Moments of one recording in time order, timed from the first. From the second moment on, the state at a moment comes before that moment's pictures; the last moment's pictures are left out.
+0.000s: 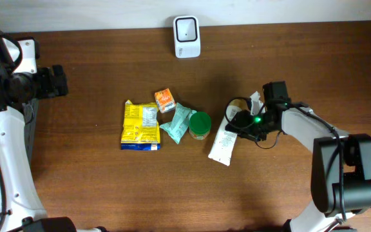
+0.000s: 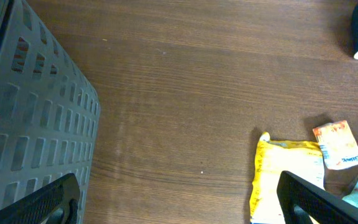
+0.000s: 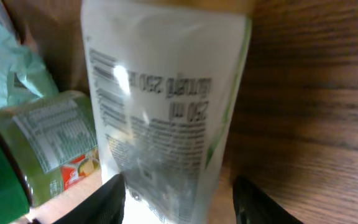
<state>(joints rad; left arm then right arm) 0.32 1.57 1.69 -1.02 0.12 0.16 0.07 1.83 0.98 -0.48 -0.59 0.36</state>
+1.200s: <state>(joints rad) 0.32 1.57 1.69 -1.02 0.12 0.16 0.12 1.99 1.20 -0.81 -0.61 -0.06</state>
